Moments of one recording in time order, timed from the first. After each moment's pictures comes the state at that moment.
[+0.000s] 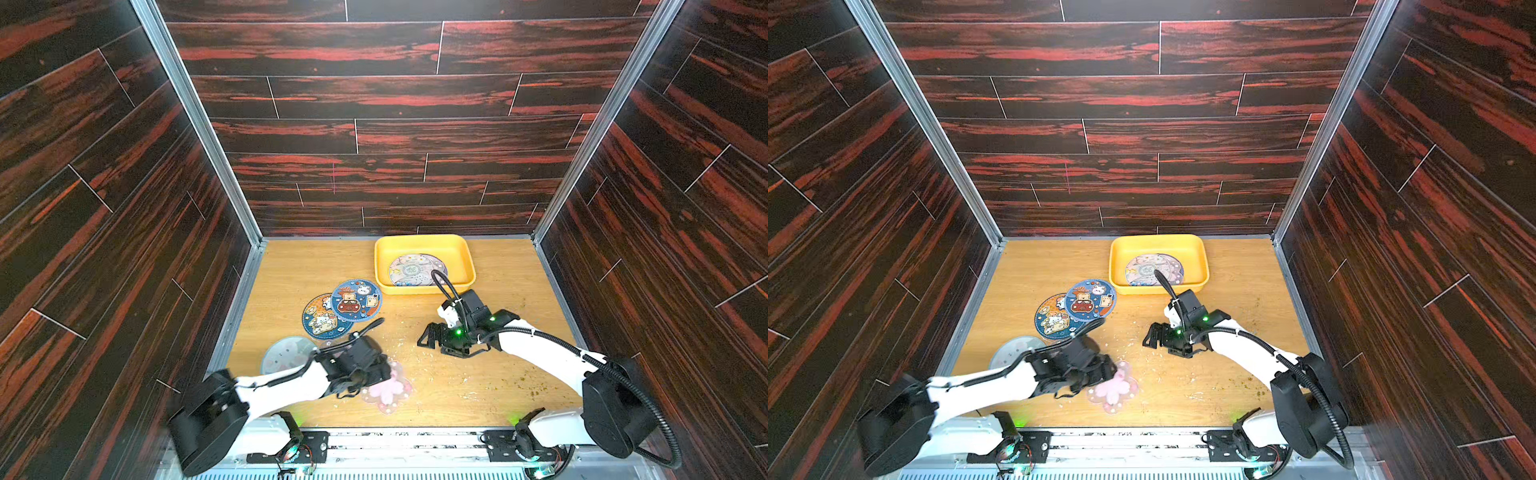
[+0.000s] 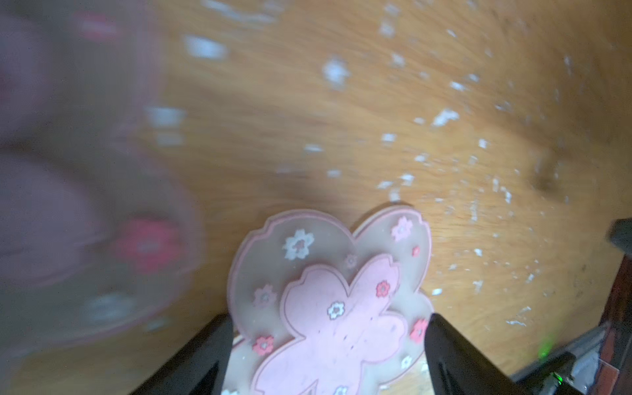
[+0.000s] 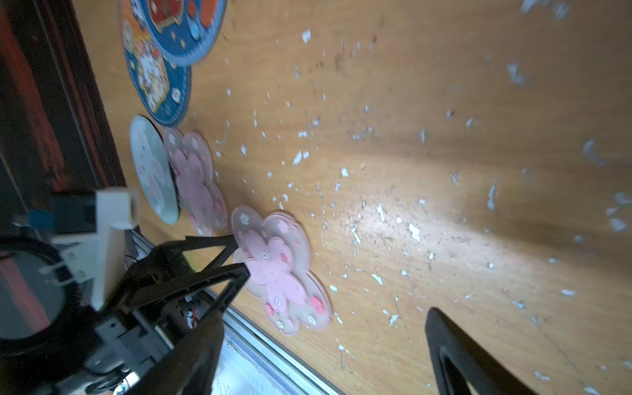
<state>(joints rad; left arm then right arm) -0.89 1.32 0.56 -0.27 0.05 -1.12 0.61 1.41 0.83 -0.53 -0.46 0.68</state>
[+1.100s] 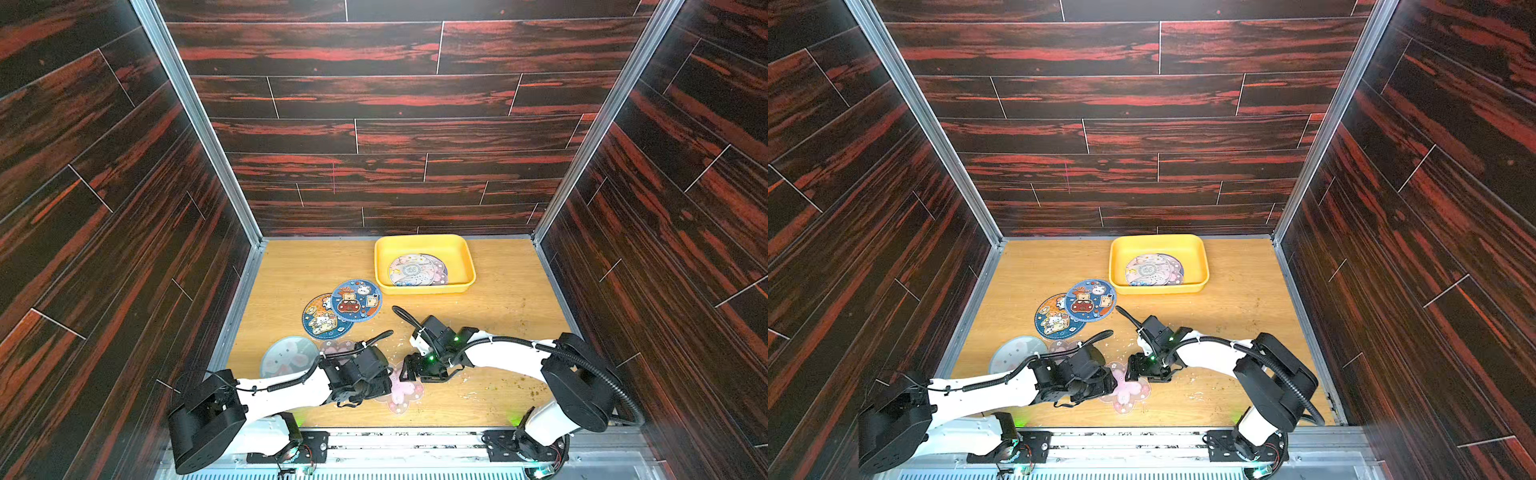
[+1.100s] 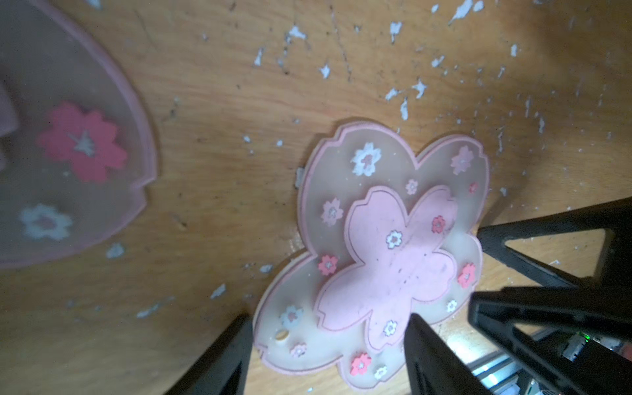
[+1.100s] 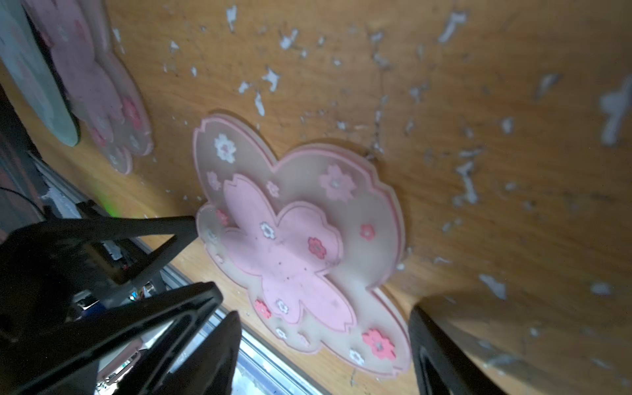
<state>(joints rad) -0.99 1.28 0.53 -0.34 0.06 -1.17 0.89 1.61 0.82 -0.44 -0.43 0.75</state>
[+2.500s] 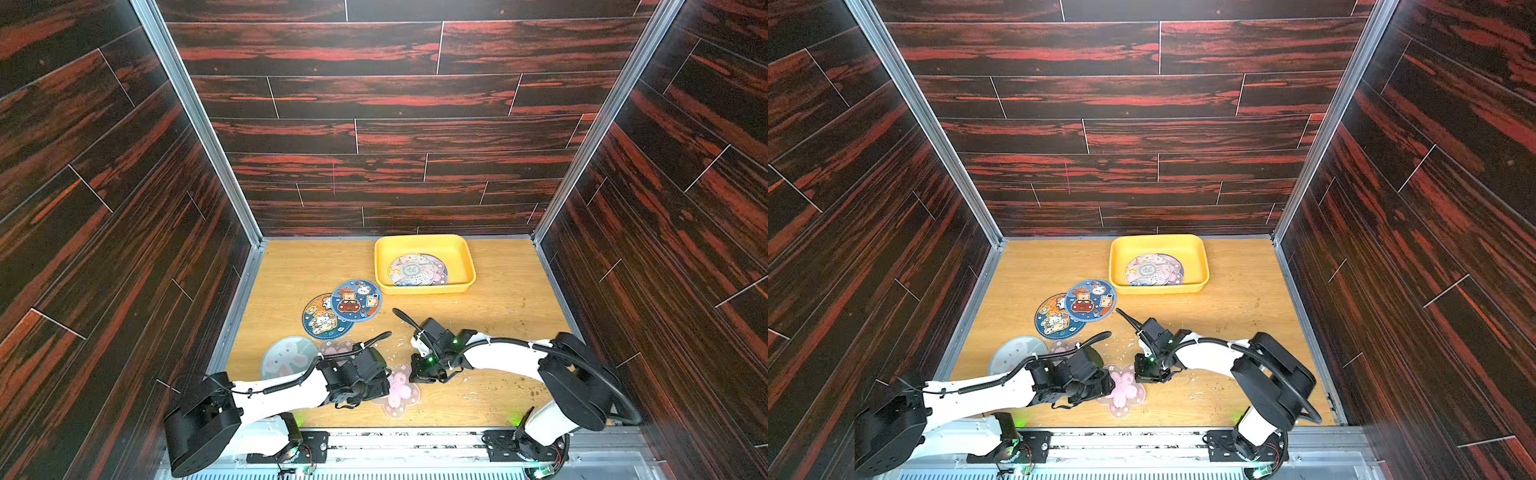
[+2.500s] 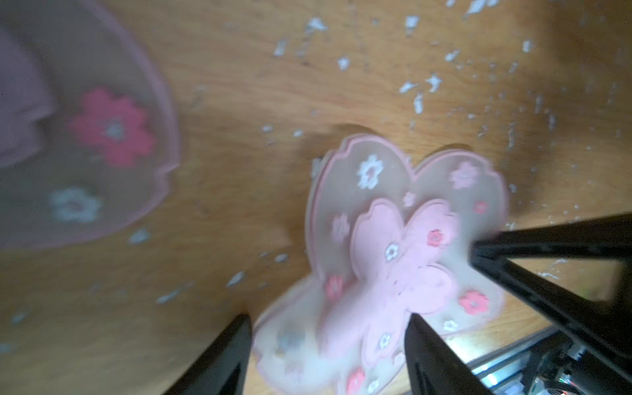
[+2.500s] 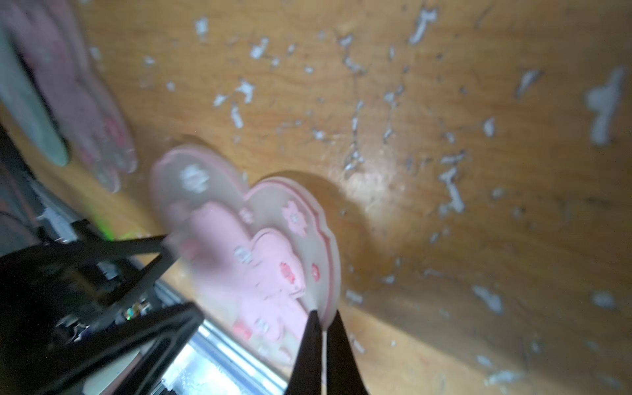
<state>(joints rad) -0.99 1.23 0.52 -0.40 0.04 -1.18 0.89 1.59 0.79 -0.40 -0.41 0.81</state>
